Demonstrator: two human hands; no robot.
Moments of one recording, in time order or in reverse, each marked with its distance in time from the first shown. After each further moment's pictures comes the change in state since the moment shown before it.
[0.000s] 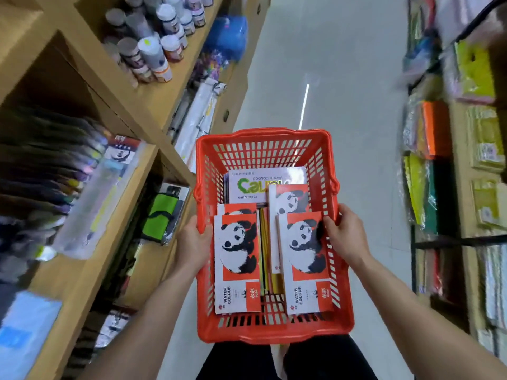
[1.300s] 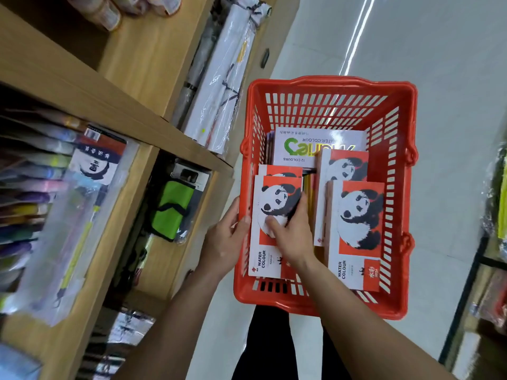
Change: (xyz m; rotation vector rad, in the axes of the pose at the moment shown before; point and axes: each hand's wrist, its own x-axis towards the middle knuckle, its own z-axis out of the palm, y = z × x) left_hand 0.167 -0.030 0.053 -0.129 -0.279 -0.032; right_hand 0.127 -0.077 0.245 0.221 -0.329 0.144
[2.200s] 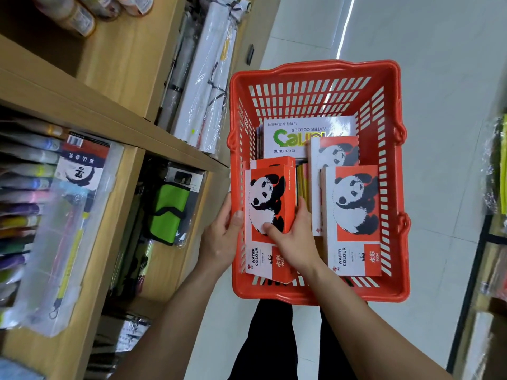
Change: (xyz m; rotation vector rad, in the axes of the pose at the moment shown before) left_hand 0.000 -0.008 0.004 -0.028 -0.006 -0.011; right_hand -0.014 0.035 -0.006 0.126 -0.093 0.010
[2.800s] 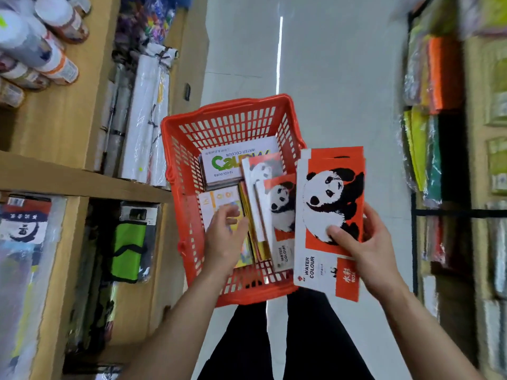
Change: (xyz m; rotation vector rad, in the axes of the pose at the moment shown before) left_hand 0.001 0.069 0.096 0.058 -0.016 0.132; right_hand -0.114 -0.039 -0.208 0.266 0.397 -0.022
